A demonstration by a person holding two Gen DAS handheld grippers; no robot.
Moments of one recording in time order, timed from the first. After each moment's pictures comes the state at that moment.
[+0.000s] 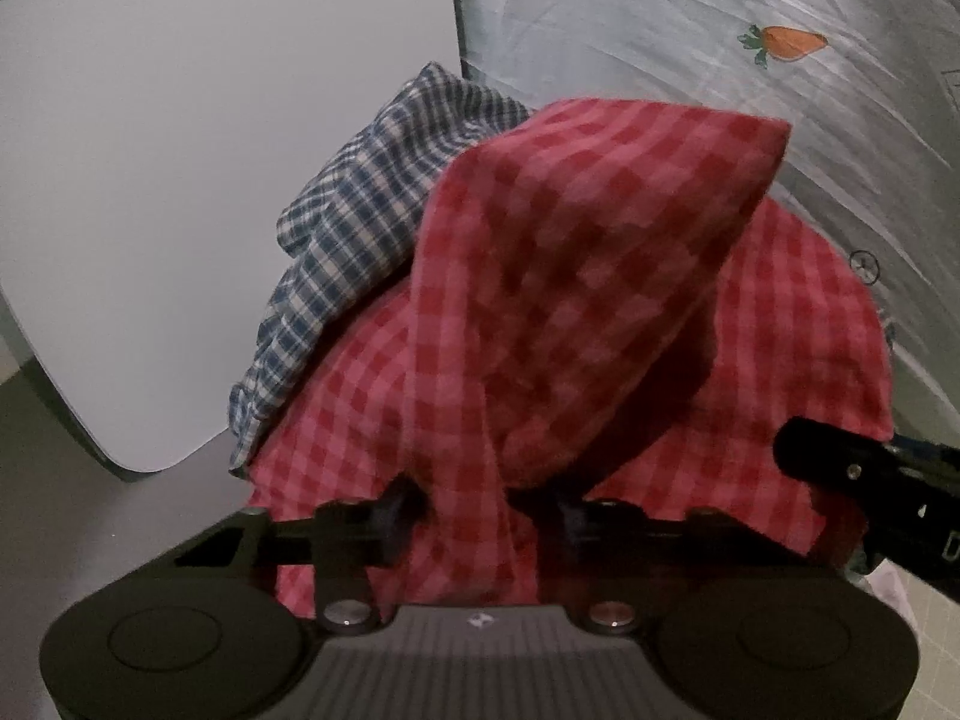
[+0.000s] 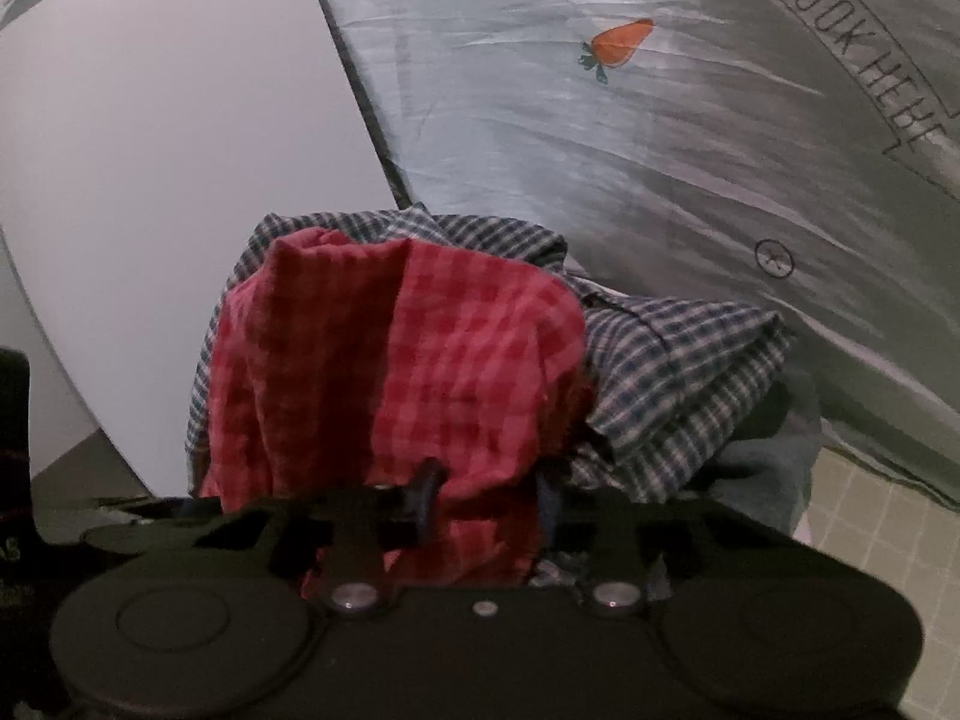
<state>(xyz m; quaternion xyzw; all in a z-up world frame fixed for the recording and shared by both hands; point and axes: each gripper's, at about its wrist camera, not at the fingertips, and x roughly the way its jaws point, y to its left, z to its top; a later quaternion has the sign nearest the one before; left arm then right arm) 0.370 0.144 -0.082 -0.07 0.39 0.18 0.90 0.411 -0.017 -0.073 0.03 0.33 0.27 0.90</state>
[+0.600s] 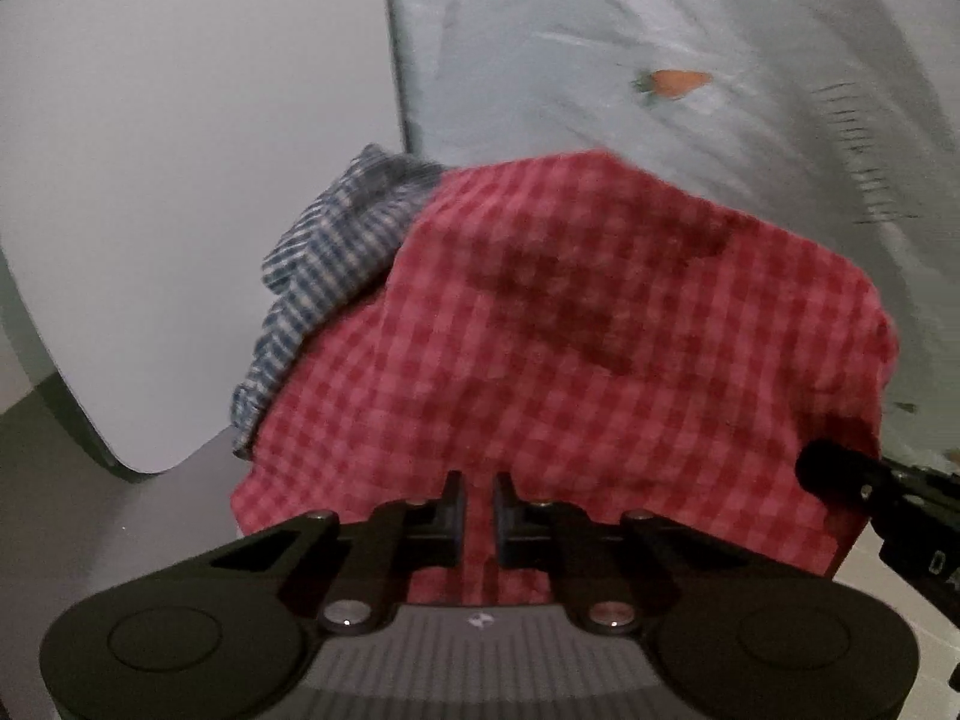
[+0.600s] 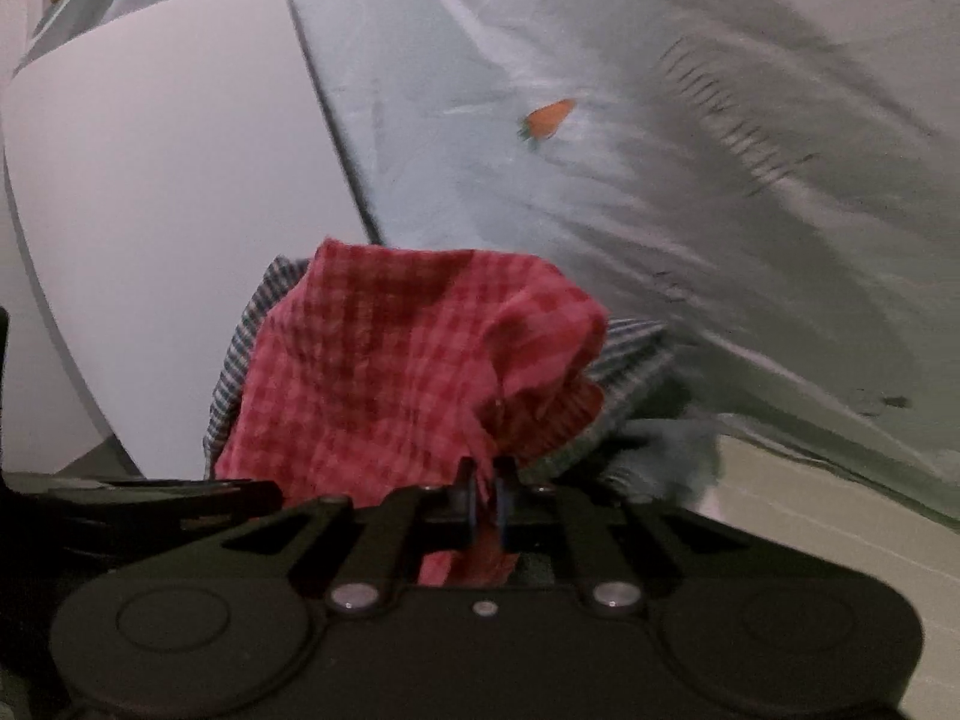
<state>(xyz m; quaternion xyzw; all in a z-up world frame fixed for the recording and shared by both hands) 0.319 0.101 -0.031 -0.07 0.37 0.12 0.92 0.334 -0.075 -0.035 0.03 0.29 0.21 0.93</state>
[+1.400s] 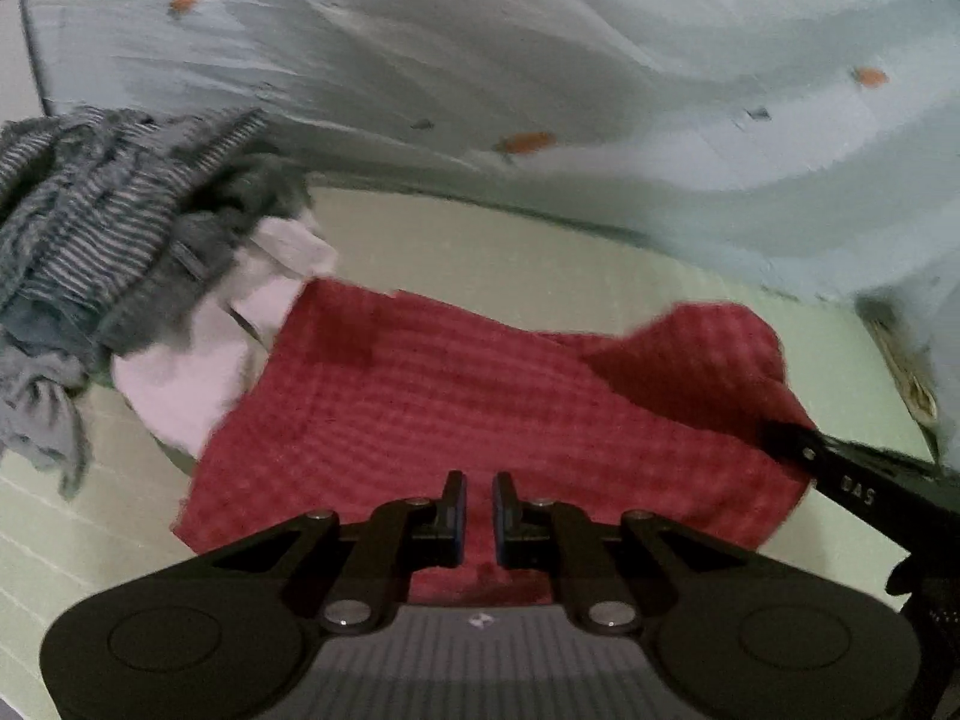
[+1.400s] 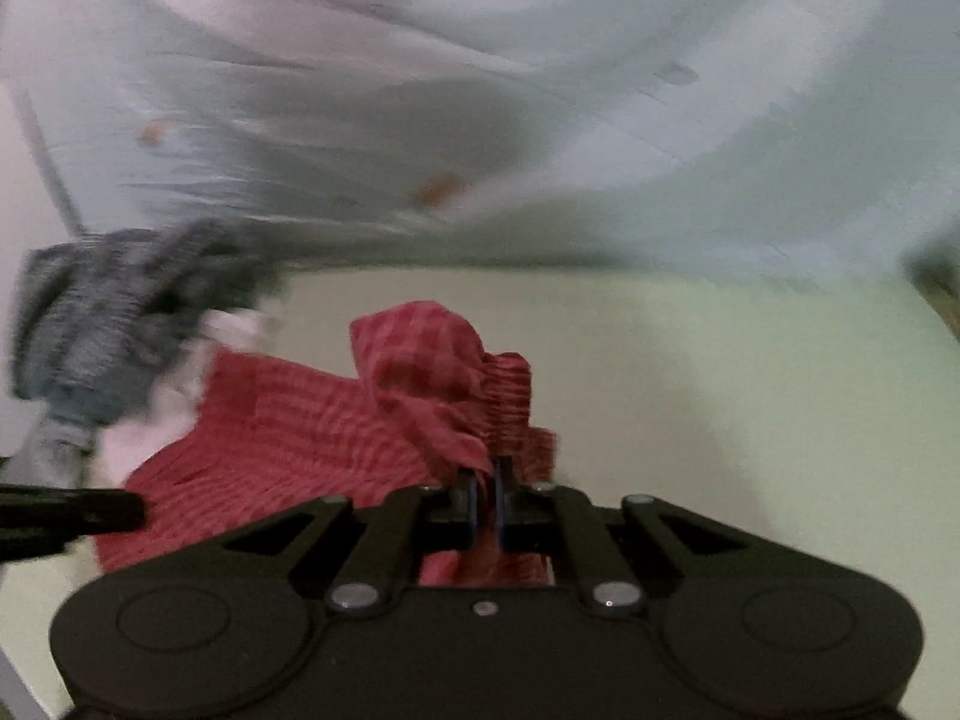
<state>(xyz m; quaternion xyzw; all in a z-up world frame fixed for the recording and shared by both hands) 0.110 -0.119 -0.055 0.00 0.45 -0.17 0.88 0.059 -0.330 -0.081 0.10 0.36 -0.11 0.92</state>
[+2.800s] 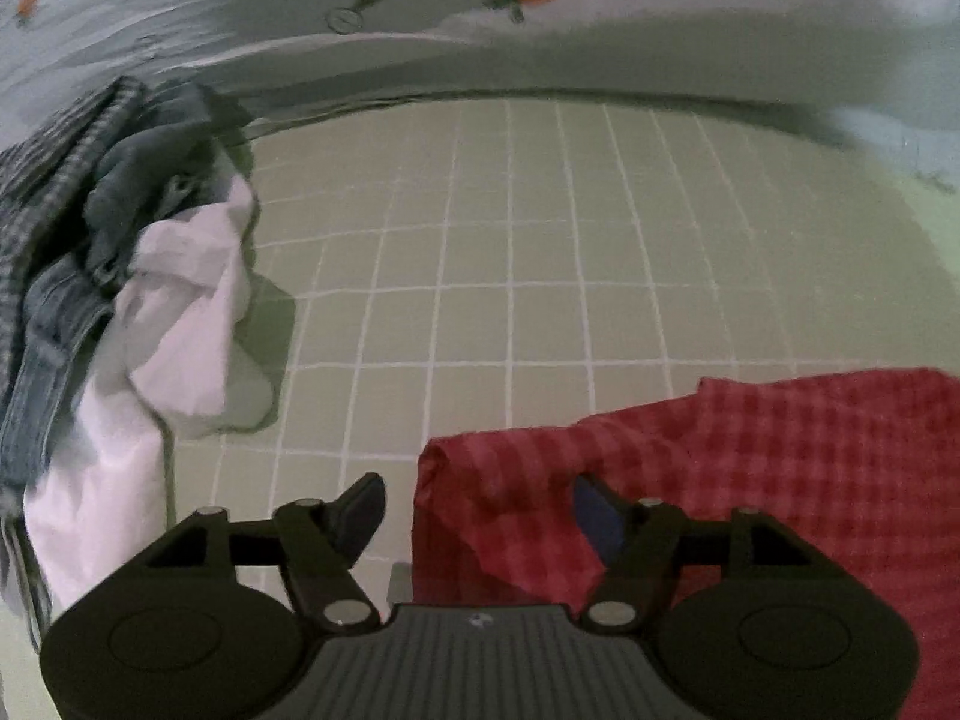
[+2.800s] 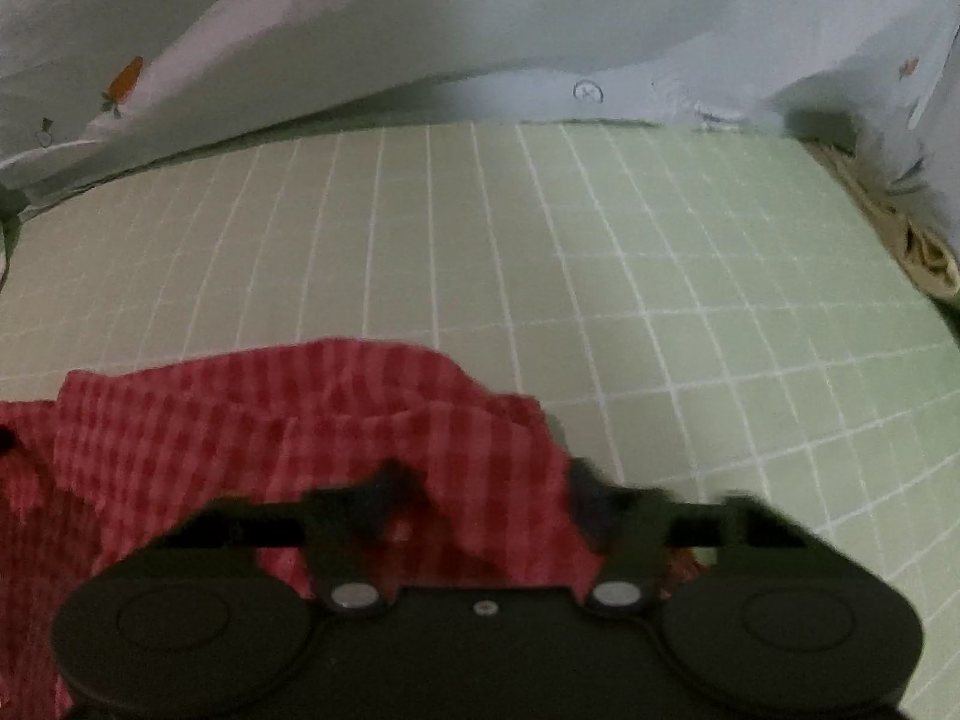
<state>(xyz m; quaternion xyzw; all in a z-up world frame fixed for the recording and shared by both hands) 0.270 -0.210 -0.160 0.15 0.53 -0.11 0.83 0.109 -0.449 -0.173 0.12 0.47 -0.22 0.85</state>
